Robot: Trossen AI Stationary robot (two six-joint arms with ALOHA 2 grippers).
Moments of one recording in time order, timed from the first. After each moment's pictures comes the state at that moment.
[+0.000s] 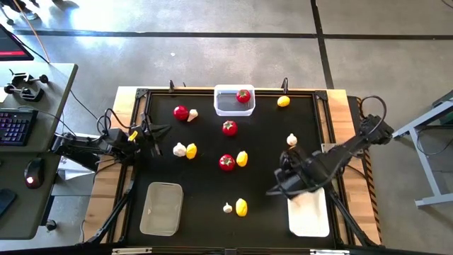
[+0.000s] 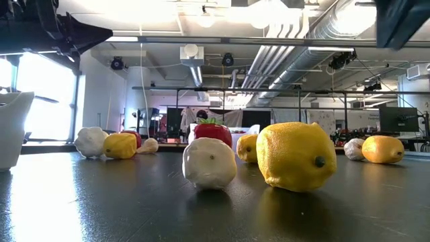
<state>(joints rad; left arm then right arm) -0.09 0.07 0.02 0.34 -0.46 0.22 0.56 1.52 1.37 -1.57 0.39 1.73</state>
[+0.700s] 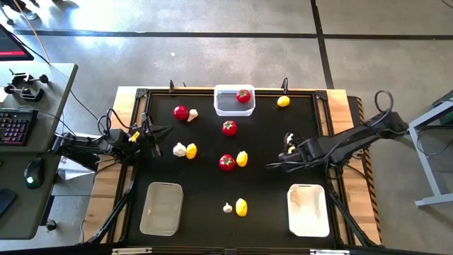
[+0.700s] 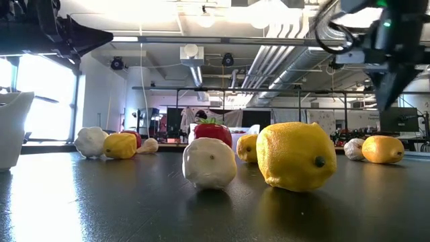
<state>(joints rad) -0.09 0.07 0.02 0.31 -0.45 0.21 0.29 1.28 0.88 -1.24 0.32 1.59</state>
